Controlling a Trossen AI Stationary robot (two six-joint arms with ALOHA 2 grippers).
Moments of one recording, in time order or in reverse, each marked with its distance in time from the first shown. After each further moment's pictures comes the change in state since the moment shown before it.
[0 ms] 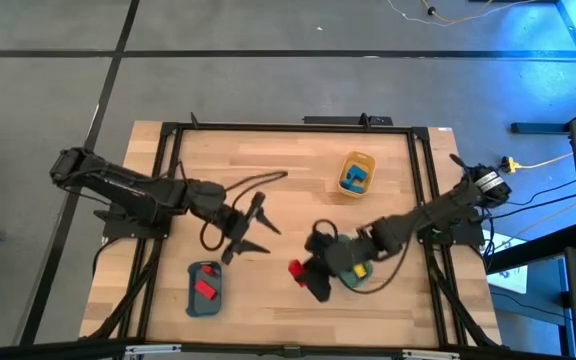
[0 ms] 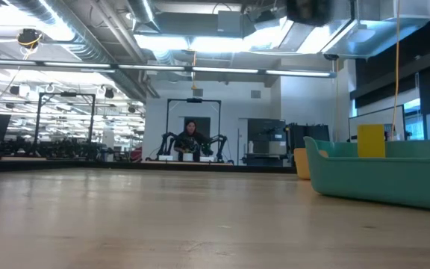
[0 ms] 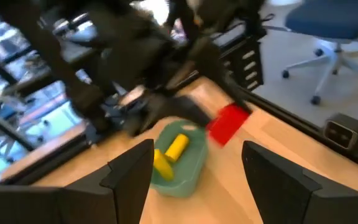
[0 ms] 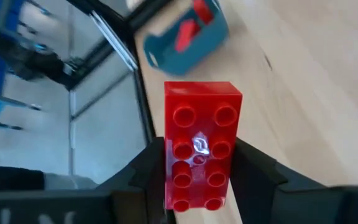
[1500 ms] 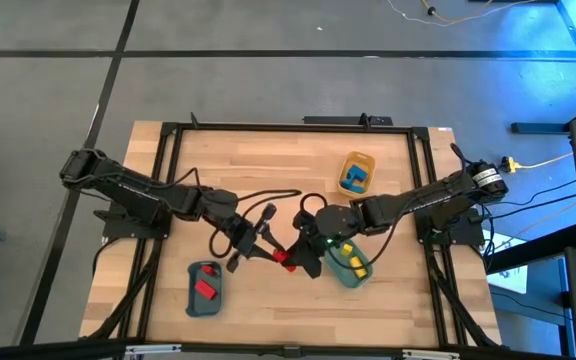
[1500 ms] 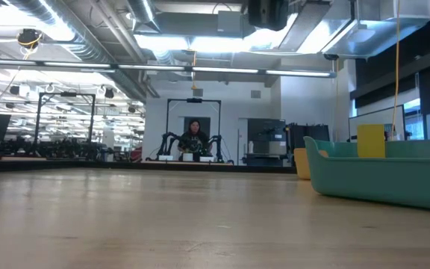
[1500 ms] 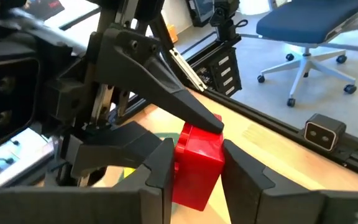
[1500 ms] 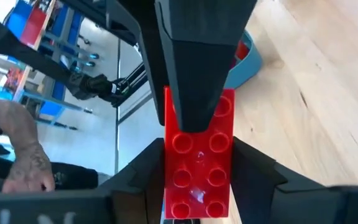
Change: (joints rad) left arm -0.007 0.119 0.000 0.102 0.104 0.003; right arm -0.186 -0.001 -0.001 0.175 -0.258 -0.056
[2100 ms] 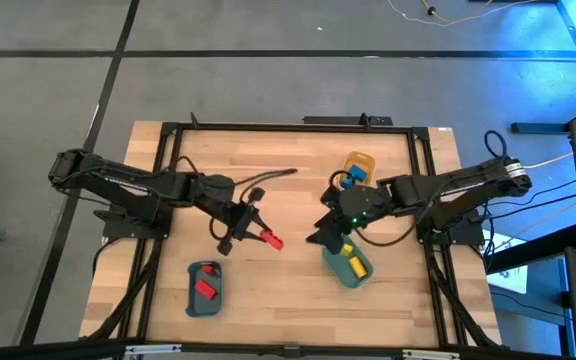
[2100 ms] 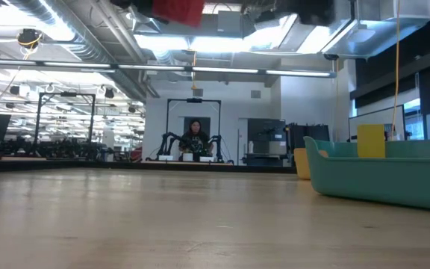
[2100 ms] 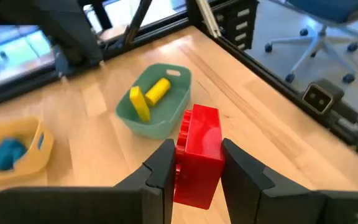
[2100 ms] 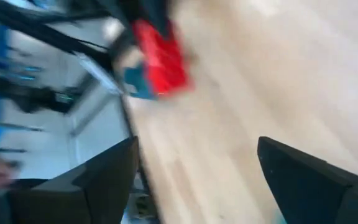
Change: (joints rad) left arm 0.106 -0.126 -0.002 -0.313 -0.010 -0.122; right arm -0.032 -0.218 0.002 -0.415 0.125 0.035
